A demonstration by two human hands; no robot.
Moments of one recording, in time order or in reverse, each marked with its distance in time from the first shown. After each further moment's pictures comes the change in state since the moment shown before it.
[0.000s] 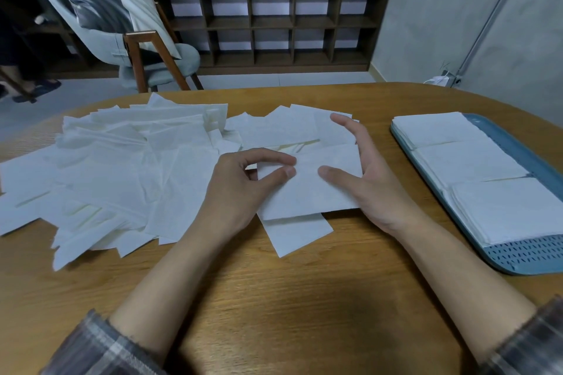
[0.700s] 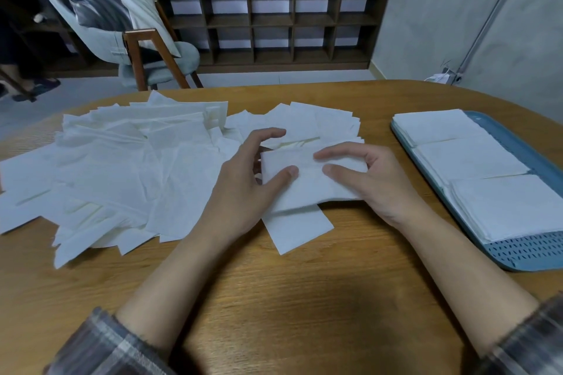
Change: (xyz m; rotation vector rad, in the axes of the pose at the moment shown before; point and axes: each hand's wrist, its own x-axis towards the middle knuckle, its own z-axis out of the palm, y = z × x) left_hand -0.001 -0.008 0.001 0.179 -0.013 0.124; right_hand 0.004 0.006 -0.010 -0.063 0.020 -0.023
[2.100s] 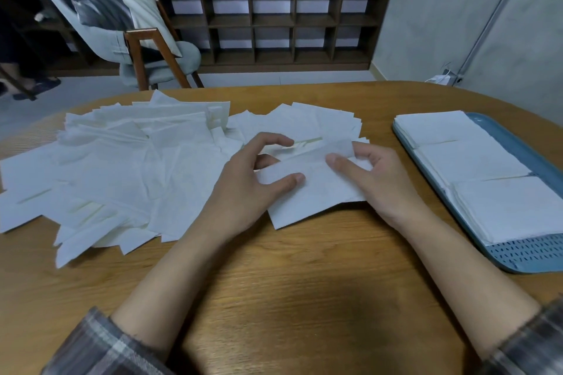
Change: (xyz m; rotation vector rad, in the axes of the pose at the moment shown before) left_hand 0.003 0.005 -0.006 0.005 -0.057 -0.058; right_hand -0.003 -0.005 0.005 0.113 0.067 0.106
